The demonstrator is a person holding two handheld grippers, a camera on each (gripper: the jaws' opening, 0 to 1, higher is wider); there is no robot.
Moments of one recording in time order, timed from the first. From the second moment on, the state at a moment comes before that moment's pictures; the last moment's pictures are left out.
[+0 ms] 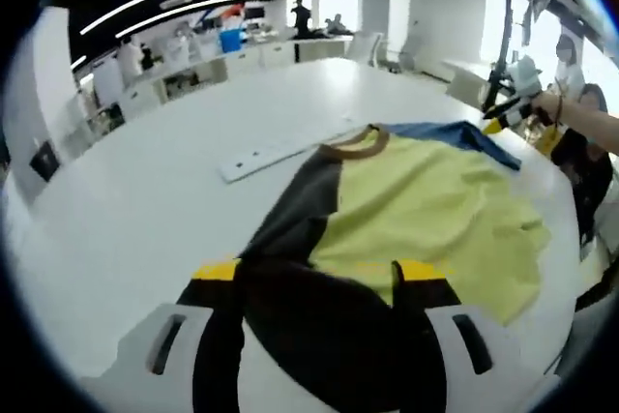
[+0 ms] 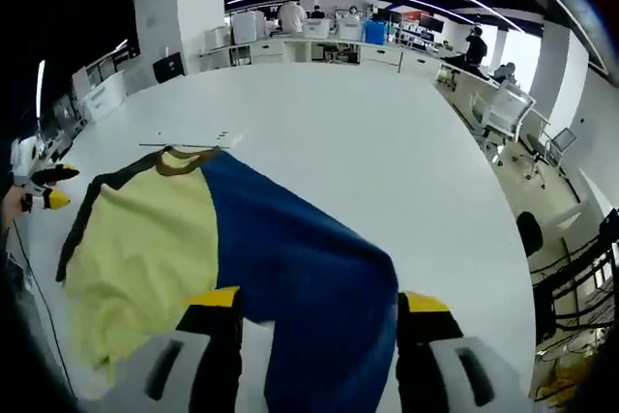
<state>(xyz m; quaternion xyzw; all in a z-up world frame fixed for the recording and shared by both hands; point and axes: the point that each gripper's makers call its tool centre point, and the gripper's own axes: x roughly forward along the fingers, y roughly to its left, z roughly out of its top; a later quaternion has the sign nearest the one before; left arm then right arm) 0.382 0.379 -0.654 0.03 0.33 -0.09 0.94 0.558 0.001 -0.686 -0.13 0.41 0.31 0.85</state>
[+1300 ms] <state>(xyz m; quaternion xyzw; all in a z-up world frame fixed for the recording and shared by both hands) 0.294 0.354 -0.727 -0.01 0.42 -0.04 0.91 0.376 0.037 -0.713 -0.14 0.44 0.41 0.79</state>
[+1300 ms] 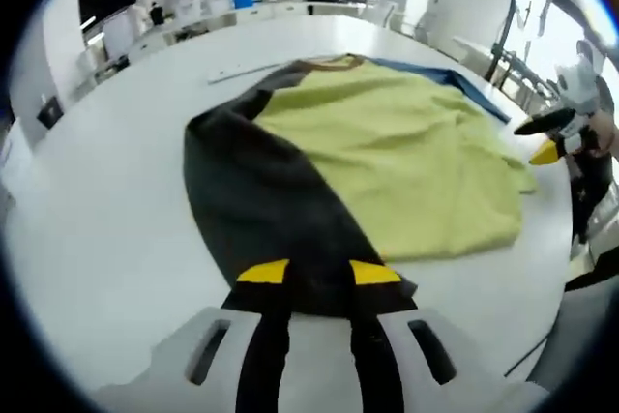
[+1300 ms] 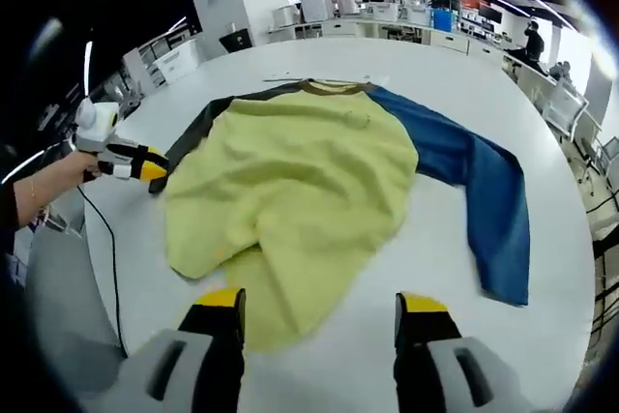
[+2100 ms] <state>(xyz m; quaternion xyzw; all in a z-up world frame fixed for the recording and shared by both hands) 0.274 0.453 -0.721 0.02 0.43 0.06 0.90 0.363 0.037 -0.718 -0.15 0.44 0.41 0.79</state>
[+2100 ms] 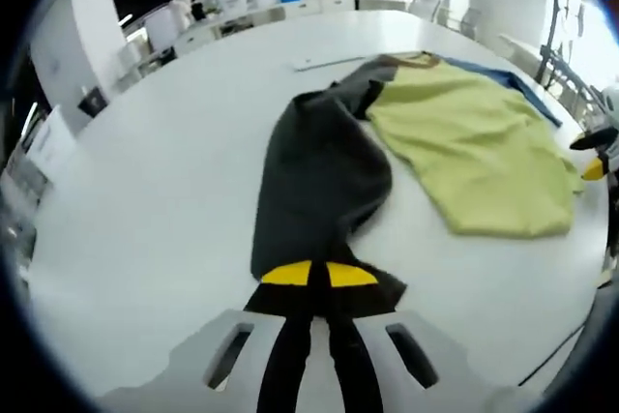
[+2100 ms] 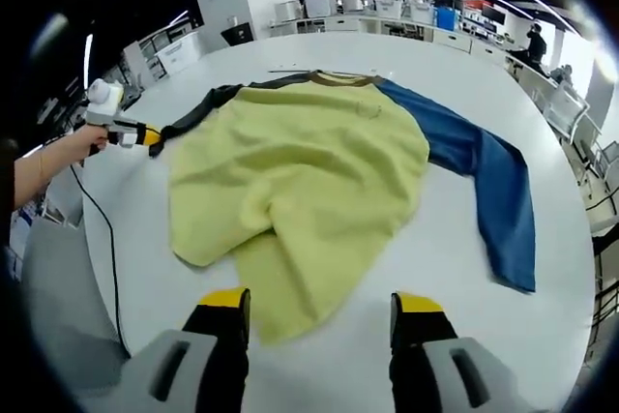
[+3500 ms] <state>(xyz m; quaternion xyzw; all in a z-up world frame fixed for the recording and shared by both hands) 0.304 0.323 -0.714 -0.02 0.37 -0.12 0.92 0.345 0.039 -0.720 -0.13 0.45 0.38 0.80</state>
